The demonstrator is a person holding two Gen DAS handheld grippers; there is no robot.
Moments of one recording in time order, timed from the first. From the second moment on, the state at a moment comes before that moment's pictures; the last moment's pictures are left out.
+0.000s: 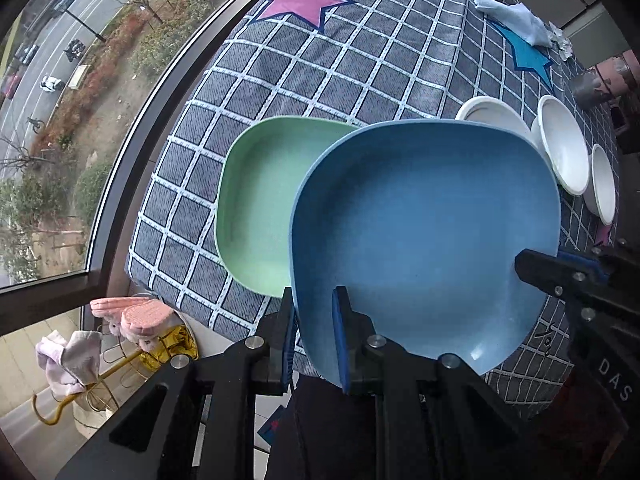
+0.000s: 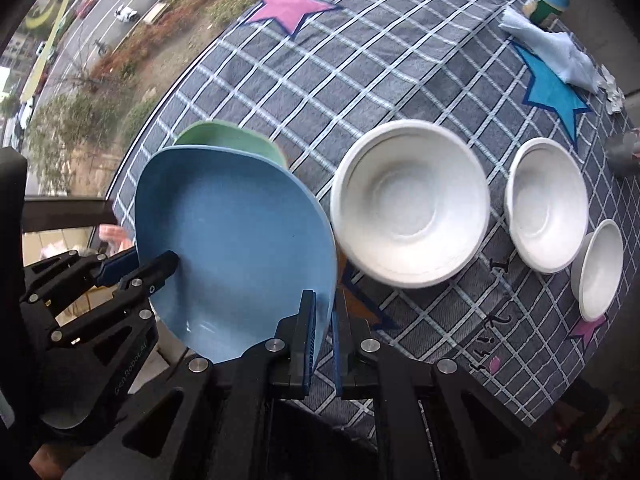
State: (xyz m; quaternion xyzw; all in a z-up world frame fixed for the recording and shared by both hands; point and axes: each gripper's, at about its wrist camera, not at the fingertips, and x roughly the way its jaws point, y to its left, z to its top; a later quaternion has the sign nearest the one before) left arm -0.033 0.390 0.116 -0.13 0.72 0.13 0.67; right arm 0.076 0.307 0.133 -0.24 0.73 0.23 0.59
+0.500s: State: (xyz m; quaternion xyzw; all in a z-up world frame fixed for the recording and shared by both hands) left arm -0.036 0.426 0.108 -0.11 0.71 0.18 0.67; right arm 0.058 0.332 0.106 -0.22 0.76 0.24 0.57
